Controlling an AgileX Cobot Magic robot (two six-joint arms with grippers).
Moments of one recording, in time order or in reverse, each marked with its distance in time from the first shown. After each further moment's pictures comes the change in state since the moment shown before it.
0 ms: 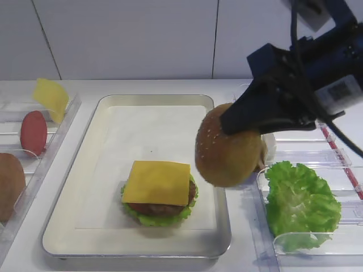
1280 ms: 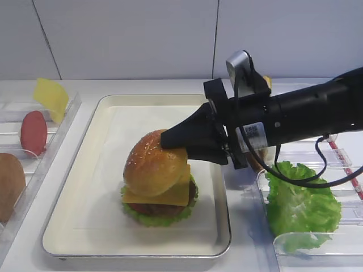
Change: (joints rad) left arm 0.000 0.000 0.000 0.000 0.000 0.000; right arm 0.000 0.478 0.097 0.708 0.160 -0.565
